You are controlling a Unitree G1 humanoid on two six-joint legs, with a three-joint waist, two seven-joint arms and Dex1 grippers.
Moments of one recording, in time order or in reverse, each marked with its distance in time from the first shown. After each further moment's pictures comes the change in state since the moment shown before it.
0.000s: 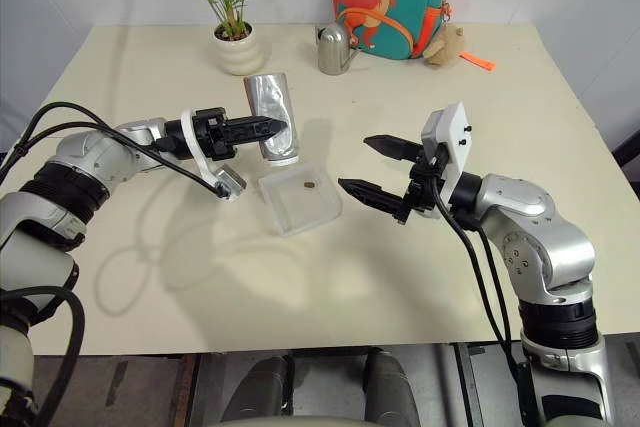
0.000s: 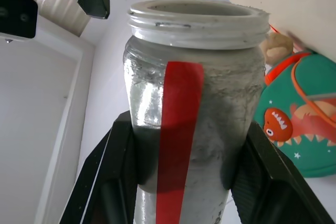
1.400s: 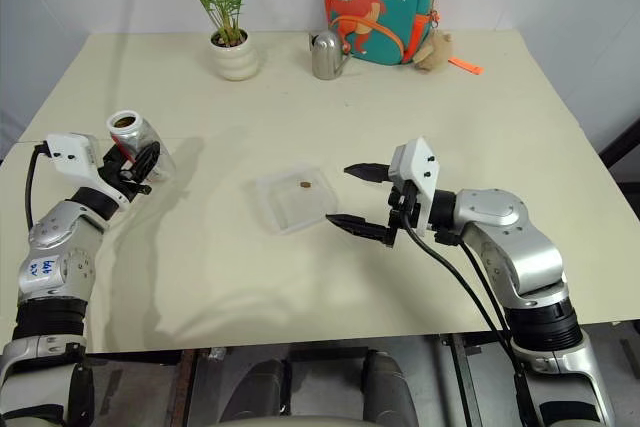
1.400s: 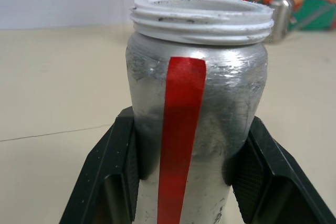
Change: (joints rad) left arm 0.789 -0.209 1.122 -0.376 -2.117 0.529 -1.580; right arm 0.034 -0.001 0.154 0.065 -0.181 -0.171 0.138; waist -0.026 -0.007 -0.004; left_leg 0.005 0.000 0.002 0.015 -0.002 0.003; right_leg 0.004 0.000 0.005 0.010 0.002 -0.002
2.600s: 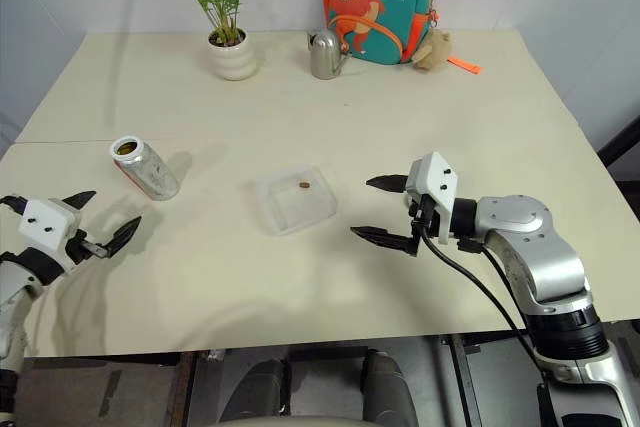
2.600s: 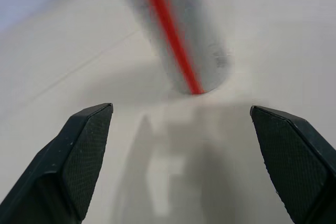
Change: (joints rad) left arm 0.438 0.206 0.098 -0.204 0.206 -0.226 -0.347; right arm 0.059 -0.125 -0.065 0.009 -0.025 -0.016 0.075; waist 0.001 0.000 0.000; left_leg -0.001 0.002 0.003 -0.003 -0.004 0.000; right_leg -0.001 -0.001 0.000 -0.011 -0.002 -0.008
